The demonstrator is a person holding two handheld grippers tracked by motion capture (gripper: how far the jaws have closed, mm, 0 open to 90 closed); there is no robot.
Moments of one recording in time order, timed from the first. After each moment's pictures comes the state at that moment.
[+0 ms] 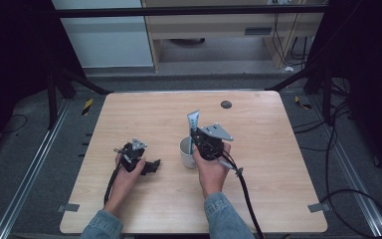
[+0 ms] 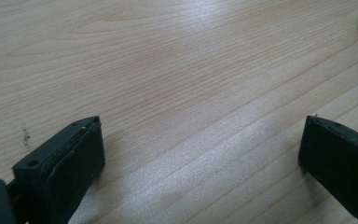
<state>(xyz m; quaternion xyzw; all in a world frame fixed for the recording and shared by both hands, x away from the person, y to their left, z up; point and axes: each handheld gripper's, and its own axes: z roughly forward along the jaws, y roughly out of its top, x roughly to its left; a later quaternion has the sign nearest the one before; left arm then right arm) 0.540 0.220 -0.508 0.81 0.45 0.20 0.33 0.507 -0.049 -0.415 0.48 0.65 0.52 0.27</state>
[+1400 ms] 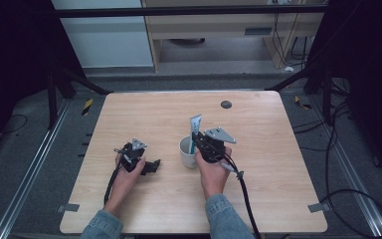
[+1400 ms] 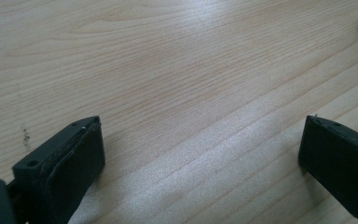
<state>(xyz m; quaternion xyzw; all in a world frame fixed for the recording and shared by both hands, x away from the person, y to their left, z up) 0.540 0.220 -0.508 0.81 0.45 0.20 0.33 0.509 -0.056 -0.433 0.50 0.65 0.53 0.24</state>
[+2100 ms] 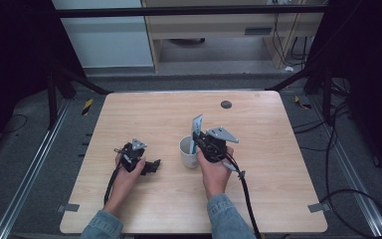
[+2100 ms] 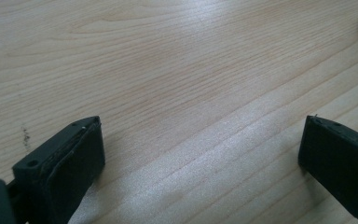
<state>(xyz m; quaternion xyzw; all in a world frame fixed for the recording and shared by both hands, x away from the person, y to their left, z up) 0.540 0.220 -0.508 0.81 0.45 0.20 0.33 0.511 -0.061 -0.433 0.50 0.64 0.53 0.23</state>
